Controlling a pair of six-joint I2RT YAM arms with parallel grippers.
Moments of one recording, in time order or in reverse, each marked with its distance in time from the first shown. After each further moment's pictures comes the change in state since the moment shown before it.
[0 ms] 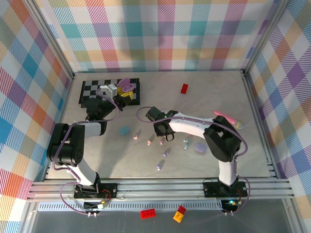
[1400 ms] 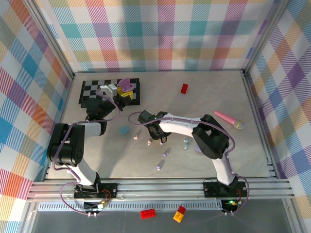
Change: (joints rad) left arm 0.000 -0.001 0.000 0.000 0.000 0.000; right arm 0.057 0.130 0.132 -0.116 0.027 -0.024
